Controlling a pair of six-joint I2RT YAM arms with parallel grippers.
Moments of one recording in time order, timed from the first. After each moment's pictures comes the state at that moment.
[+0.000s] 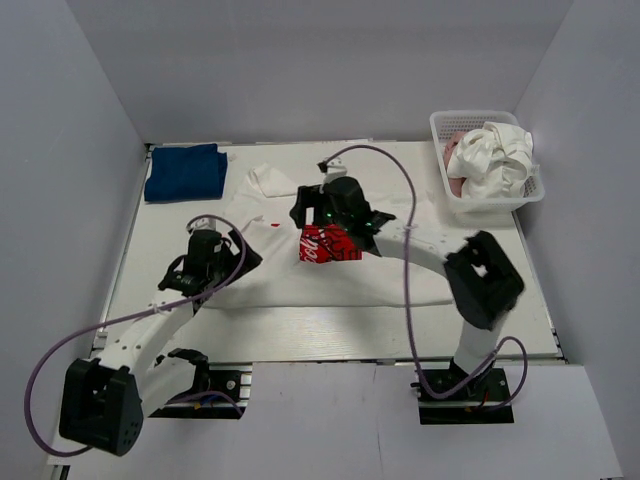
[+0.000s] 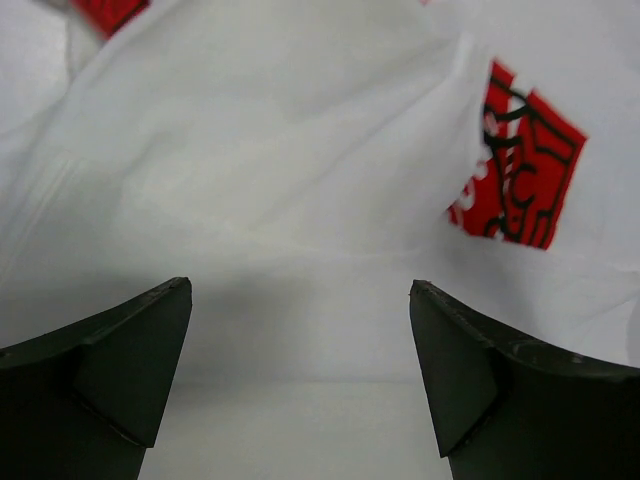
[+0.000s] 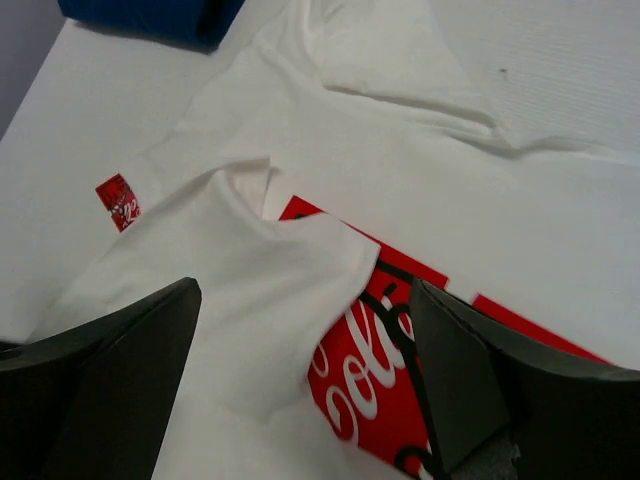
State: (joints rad) left arm -0.27 0.97 0.51 -0.29 -0.02 -0.75; right arm 0.76 1.85 1.26 0.20 0.04 0.39
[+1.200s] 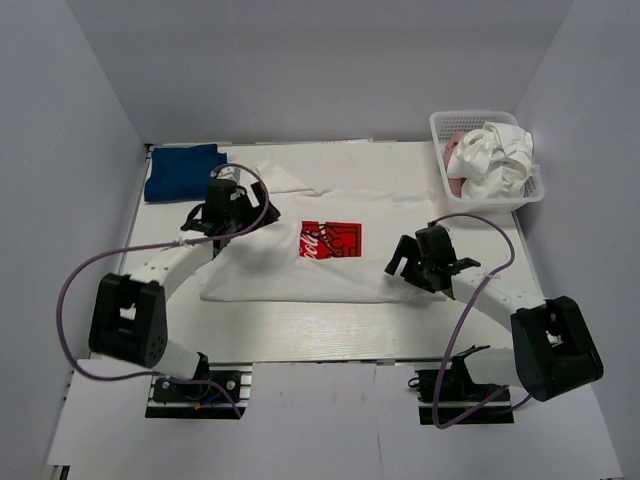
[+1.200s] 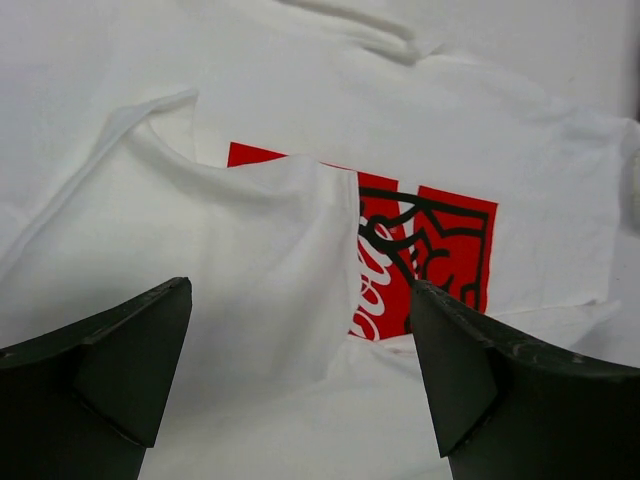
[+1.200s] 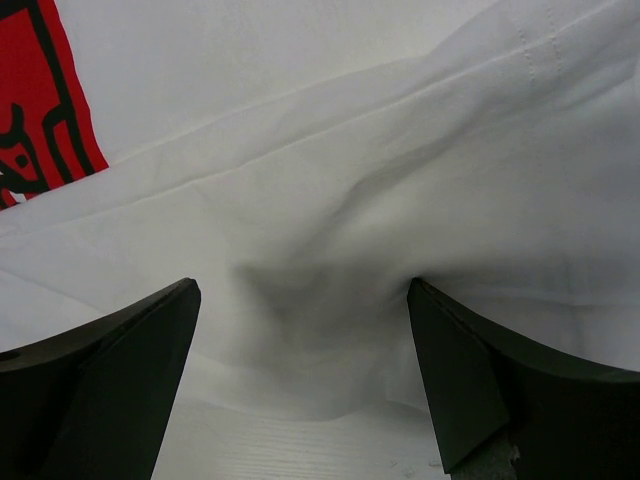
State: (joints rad) left arm -0.27 1.52 0.94 -0.06 0.09 -0.57; right arm 0.38 1.29 0.56 -0.18 0.03 0.70
